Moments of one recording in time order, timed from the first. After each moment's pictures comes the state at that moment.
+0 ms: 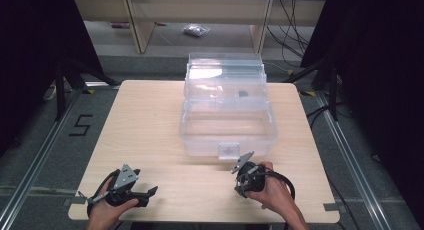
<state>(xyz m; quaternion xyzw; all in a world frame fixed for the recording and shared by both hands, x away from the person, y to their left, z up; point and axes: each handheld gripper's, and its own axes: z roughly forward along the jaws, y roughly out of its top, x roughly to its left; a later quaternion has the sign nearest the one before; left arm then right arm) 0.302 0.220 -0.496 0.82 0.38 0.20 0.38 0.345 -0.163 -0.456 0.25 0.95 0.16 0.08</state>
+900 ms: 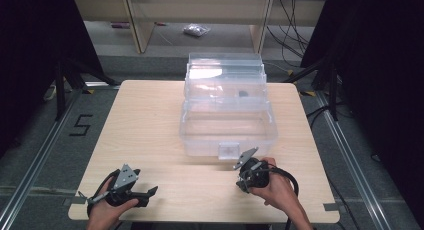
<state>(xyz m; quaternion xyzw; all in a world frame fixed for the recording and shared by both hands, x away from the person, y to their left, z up) 0.302 0.219 -0.497 0.82 0.38 0.20 0.38 0.349 -0.170 -0.439 0.24 0.95 0.19 0.09</state>
